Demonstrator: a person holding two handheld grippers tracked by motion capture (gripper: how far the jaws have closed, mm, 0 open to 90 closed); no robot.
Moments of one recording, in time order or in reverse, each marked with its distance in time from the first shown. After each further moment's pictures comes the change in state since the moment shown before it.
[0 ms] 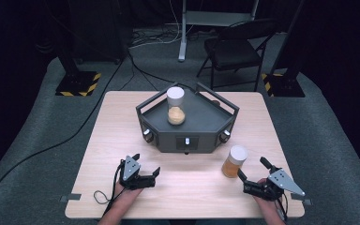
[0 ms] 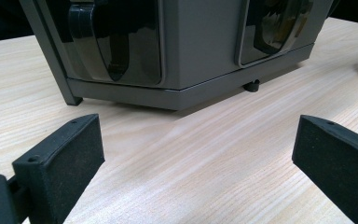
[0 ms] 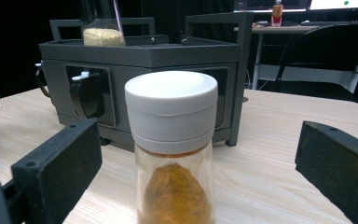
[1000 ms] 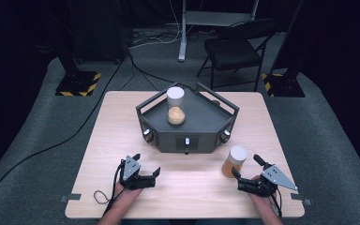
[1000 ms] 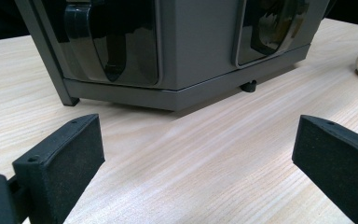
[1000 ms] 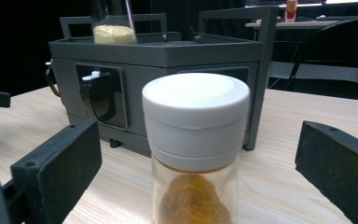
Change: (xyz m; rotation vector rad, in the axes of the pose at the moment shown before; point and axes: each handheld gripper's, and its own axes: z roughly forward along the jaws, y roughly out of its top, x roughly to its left) left arm 0.001 0.000 0.000 -0.002 -0.010 -0.002; right arm 0.003 0.004 0.018 0.016 0.040 -0.002
